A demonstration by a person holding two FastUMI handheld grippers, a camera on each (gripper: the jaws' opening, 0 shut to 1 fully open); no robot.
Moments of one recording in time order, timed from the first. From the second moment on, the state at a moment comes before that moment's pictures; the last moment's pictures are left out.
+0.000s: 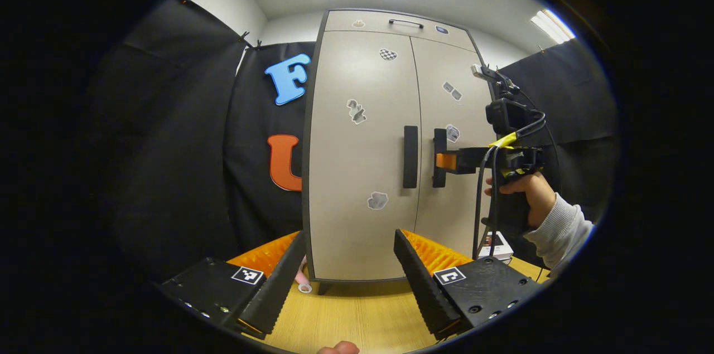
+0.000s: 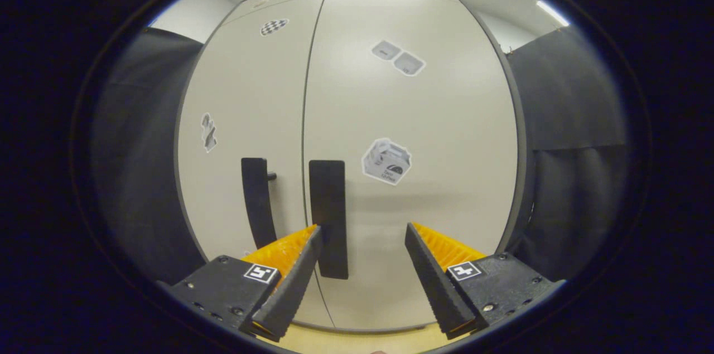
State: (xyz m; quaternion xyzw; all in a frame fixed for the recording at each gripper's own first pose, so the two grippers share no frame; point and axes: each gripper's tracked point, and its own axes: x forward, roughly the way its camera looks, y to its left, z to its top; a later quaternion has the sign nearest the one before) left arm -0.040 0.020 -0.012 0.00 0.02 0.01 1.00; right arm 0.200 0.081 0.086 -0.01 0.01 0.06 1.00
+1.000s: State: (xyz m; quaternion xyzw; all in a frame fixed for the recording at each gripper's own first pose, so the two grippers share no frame) left arm -0.035 0.043 -0.020 -0.02 0.03 0.02 1.00; right arm 0.229 0.097 0.094 0.00 0.01 0.05 1.00
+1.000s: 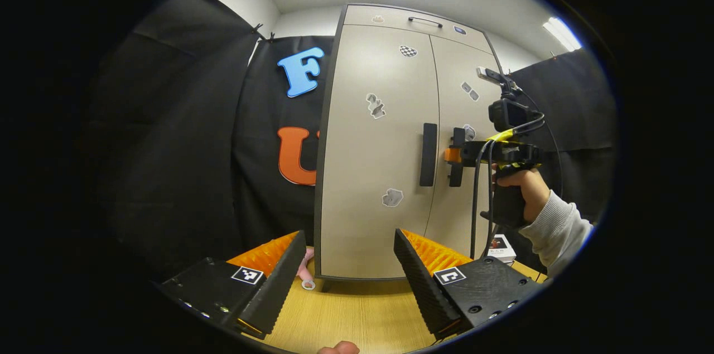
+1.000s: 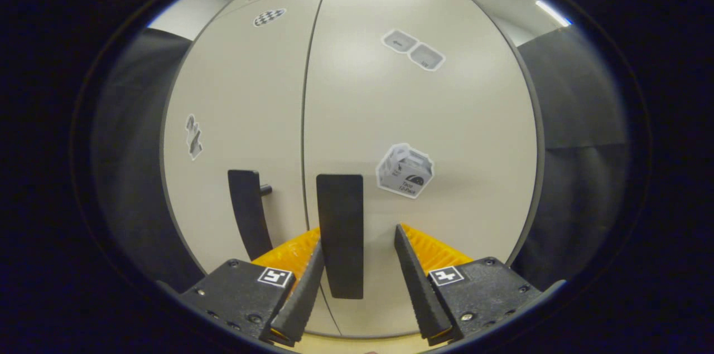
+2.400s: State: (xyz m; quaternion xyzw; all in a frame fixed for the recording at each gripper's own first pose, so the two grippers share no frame) left arm -0.042 0.056 -0.013 -0.01 0.01 0.03 1.00; right arm 0.187 0.108 0.102 -0.02 0.02 0.11 0.99
